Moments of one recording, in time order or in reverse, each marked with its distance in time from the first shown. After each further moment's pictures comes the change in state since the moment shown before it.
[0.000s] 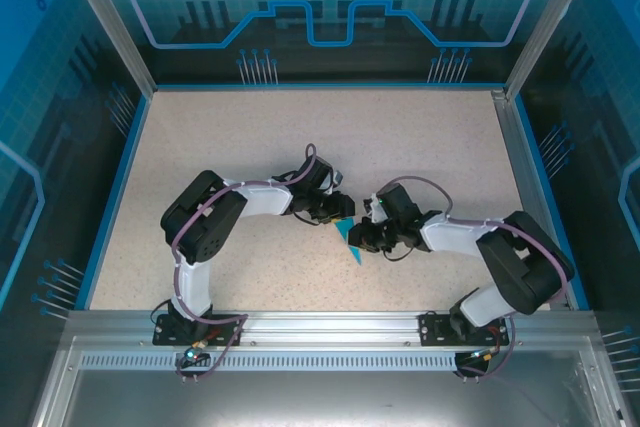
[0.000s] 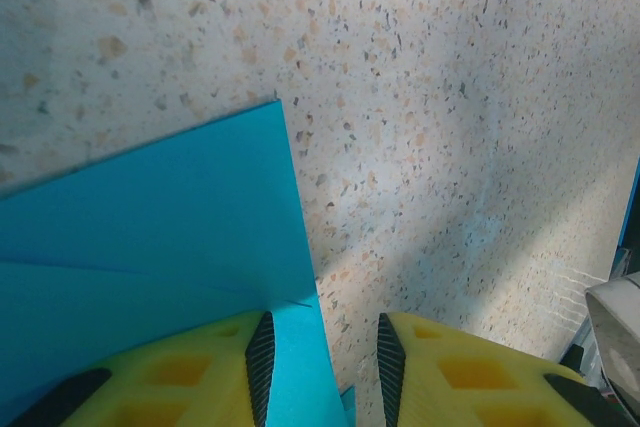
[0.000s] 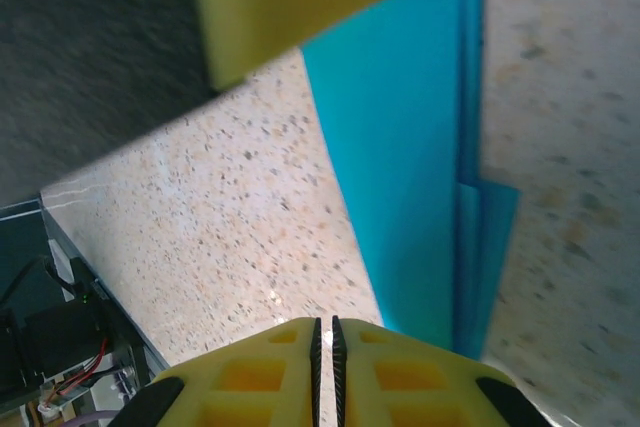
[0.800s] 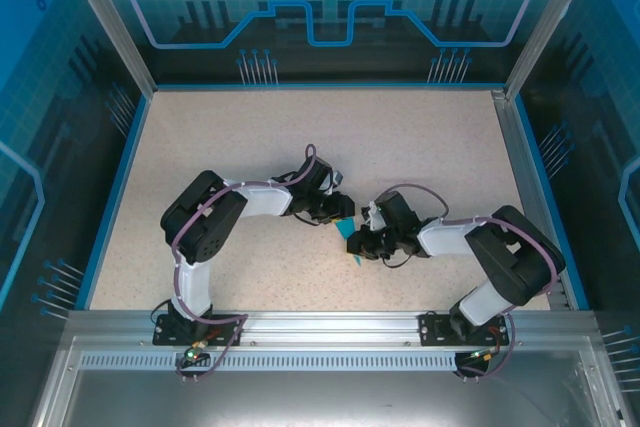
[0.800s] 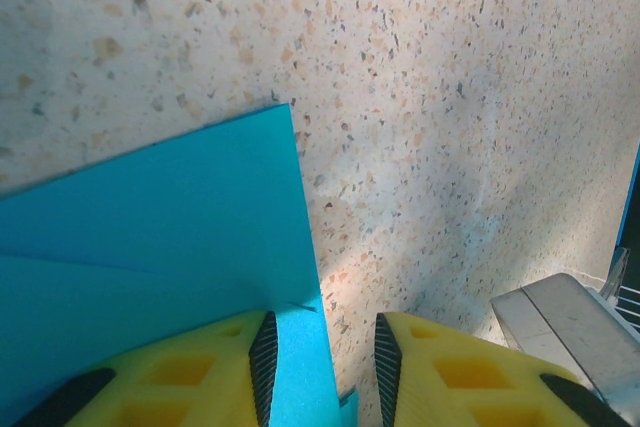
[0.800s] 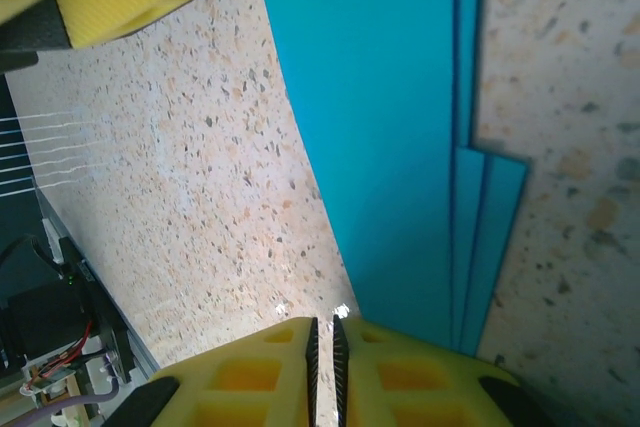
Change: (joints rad) left arm 0.000 0.001 -0.010 0.019 -0.002 0.000; right arm 0.010 0.040 -0.085 0.123 -0.028 -0.001
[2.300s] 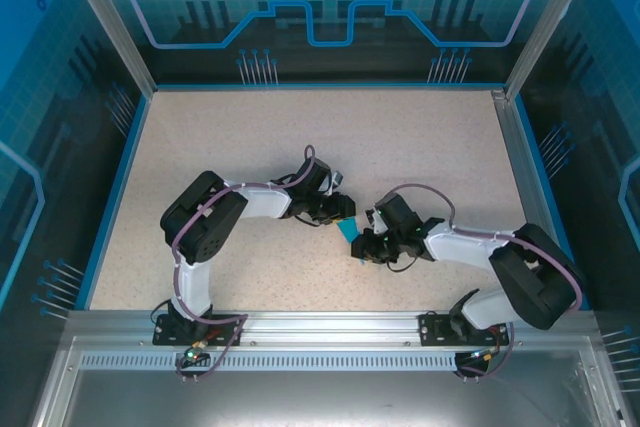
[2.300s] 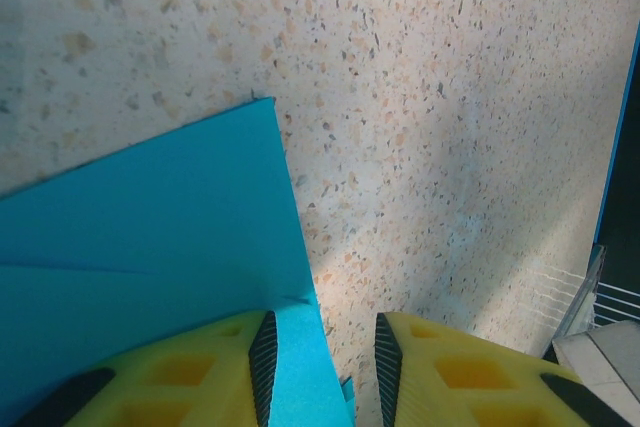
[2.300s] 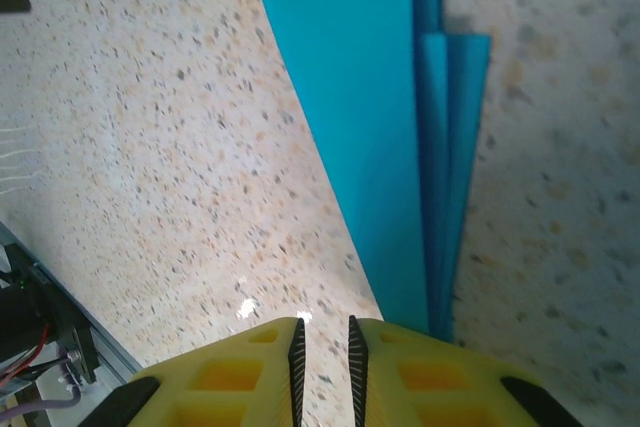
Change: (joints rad) left arm 0.000 0.000 -0.032 0.074 0.020 -0.026; right arm 0.048 -0.134 0.040 -0.240 0.125 0.006
